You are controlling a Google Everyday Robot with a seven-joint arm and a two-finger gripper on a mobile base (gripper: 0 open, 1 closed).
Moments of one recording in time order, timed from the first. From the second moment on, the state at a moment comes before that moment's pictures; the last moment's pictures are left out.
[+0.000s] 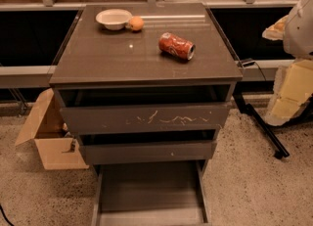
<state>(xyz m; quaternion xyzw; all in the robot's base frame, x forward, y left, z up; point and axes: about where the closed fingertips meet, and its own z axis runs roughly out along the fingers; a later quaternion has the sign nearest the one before) 0.438 -0.215 0.984 -0.60 0.78 -0.04 0.17</state>
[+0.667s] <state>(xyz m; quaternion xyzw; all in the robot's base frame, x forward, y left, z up) 0.467 -0.211 0.979 -0.58 0.79 -0.03 0.20</state>
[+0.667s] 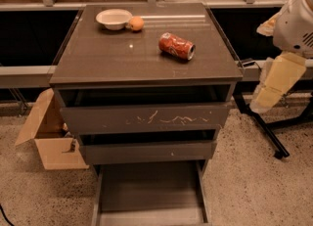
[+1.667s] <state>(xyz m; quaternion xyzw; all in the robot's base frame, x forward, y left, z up) 0.532 -0.167 0.950 -0.54 0.79 0.06 0.28</state>
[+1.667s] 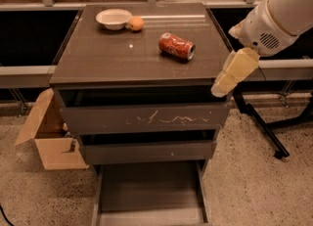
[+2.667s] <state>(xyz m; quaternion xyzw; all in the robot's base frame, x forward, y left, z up) 0.651 -0.142 0.924 -0.51 0.79 0.11 0.32</state>
